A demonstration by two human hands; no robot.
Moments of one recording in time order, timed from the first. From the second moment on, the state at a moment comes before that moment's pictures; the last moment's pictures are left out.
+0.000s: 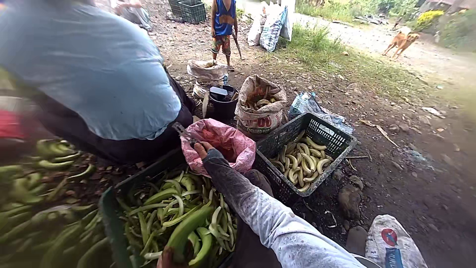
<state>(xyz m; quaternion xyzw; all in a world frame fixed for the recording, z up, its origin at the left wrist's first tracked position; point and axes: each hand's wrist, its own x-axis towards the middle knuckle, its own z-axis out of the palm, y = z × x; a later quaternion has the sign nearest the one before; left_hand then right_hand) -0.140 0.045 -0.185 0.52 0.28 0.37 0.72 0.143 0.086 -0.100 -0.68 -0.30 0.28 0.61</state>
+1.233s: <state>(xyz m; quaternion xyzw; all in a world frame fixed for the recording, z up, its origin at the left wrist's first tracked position) -0.173 0.152 -0.147 0.49 0.28 0.56 0.61 0.027 0.108 -0.236 -0.75 -0.55 0.31 0.20</state>
